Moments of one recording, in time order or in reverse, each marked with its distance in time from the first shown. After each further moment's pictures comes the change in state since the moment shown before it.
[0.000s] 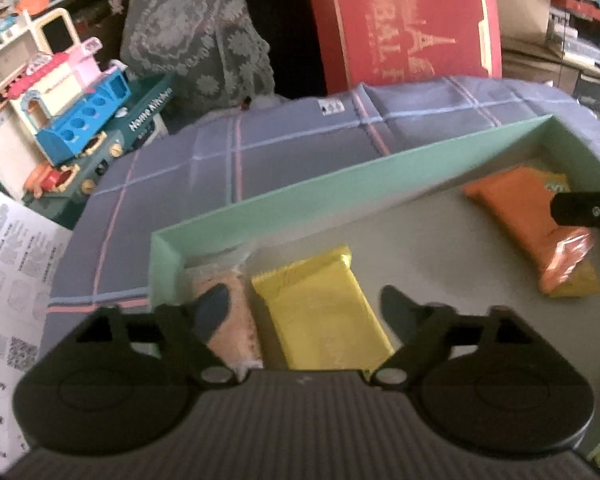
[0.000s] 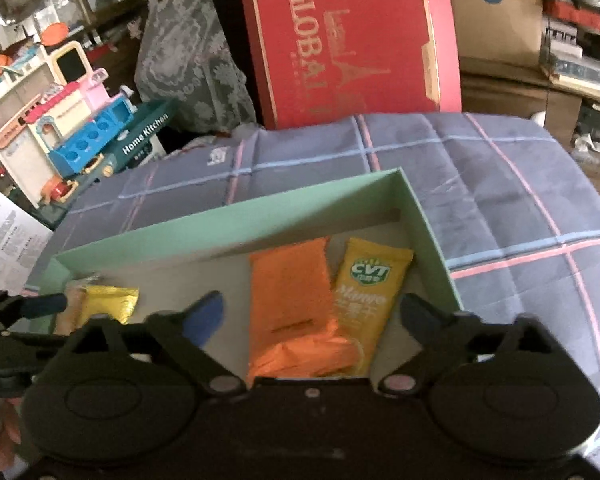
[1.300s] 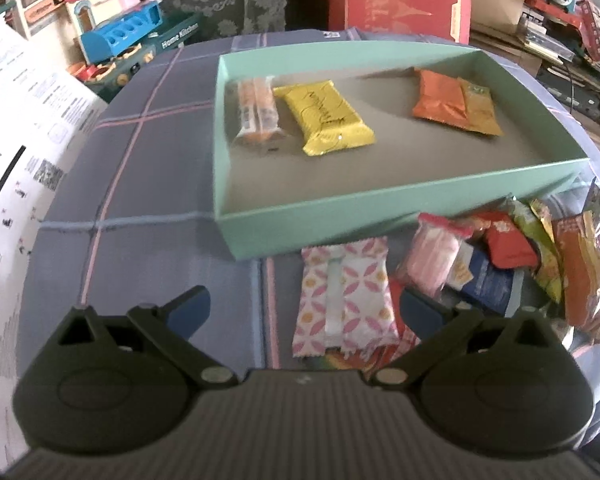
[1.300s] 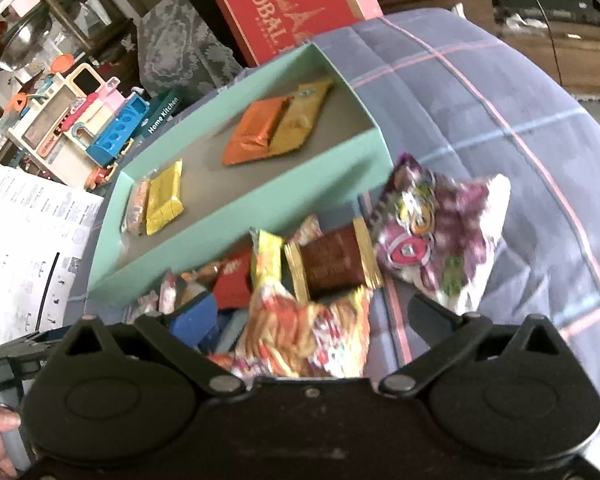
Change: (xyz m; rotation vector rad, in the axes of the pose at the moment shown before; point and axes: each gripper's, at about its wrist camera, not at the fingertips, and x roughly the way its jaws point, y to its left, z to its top) left arm -0.128 0.018 -0.173 -0.132 0.081 -0.097; right arm -0.153 -0.058 -0.167 0.238 0.100 0.094
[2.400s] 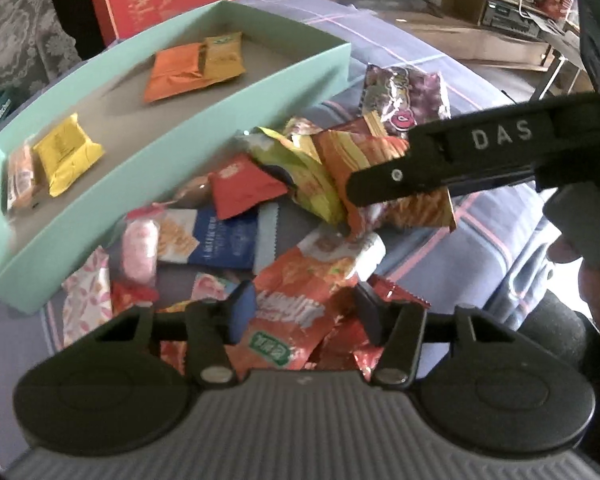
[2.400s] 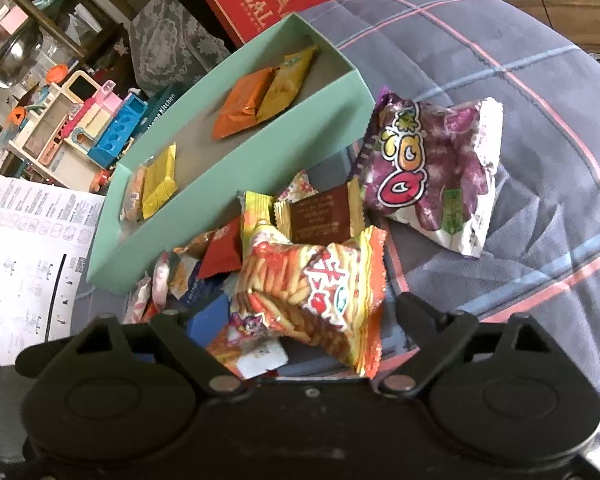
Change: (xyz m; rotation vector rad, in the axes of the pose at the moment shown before) left arm -0.010 -0.140 -0.037 0.468 0.049 -0.297; right arm 0.020 -0.012 -0.020 0.070 0.014 0.051
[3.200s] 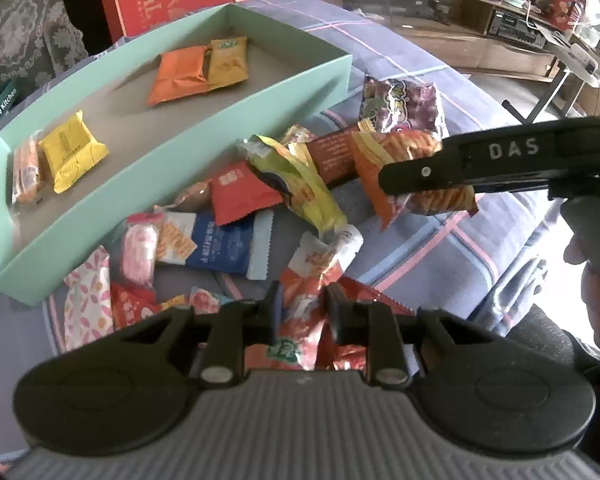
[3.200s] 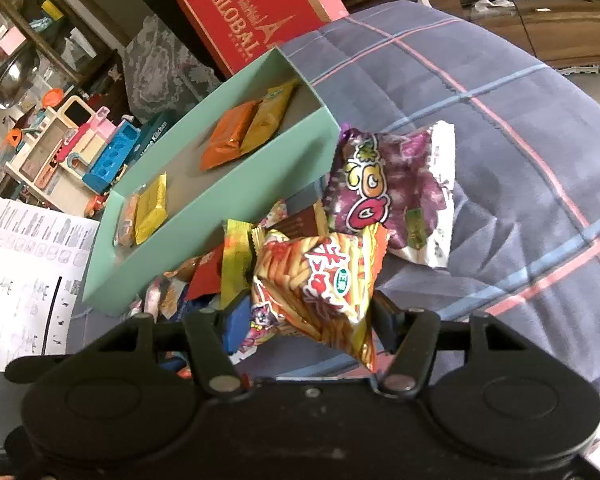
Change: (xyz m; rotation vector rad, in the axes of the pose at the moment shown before) left arm -0.010 -0.005 0.006 -0.045 0.000 0.000; right arm -0.022 -0.011 -0.007 0.028 -0.091 -0.024
